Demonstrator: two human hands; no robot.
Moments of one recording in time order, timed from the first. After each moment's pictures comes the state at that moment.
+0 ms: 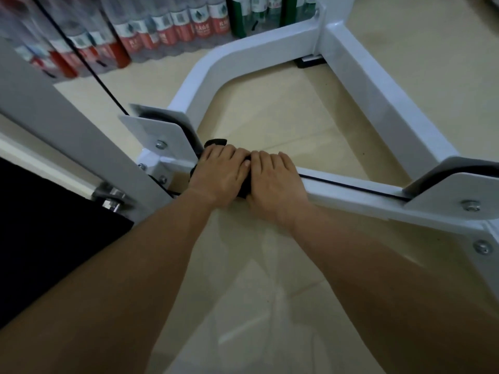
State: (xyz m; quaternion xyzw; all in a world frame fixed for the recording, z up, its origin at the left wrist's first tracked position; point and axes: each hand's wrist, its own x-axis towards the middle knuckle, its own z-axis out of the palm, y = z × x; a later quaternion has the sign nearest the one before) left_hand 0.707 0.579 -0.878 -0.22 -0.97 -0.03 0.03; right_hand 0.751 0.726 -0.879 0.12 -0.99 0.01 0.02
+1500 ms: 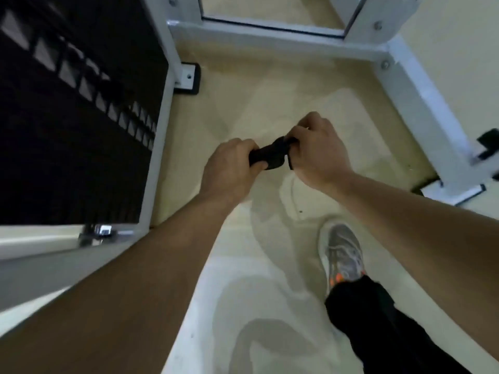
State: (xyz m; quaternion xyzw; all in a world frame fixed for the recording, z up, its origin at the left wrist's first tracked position) left_hand 1.093 0.499 -0.742 -0.17 -0.93 -0.27 -0.15; right_hand 1.123 0.677 -0.730 -0.06 -0.98 0.17 -0.05
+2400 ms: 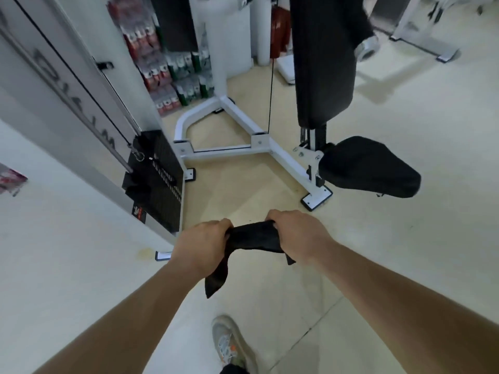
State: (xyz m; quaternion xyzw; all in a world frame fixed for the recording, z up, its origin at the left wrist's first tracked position) left_hand 1.453 0.438 -0.197 -0.33 -0.93 -0.04 -0.13; right_hand 1.535 0.641 -0.187 -0.10 -0.96 0.19 -0.16
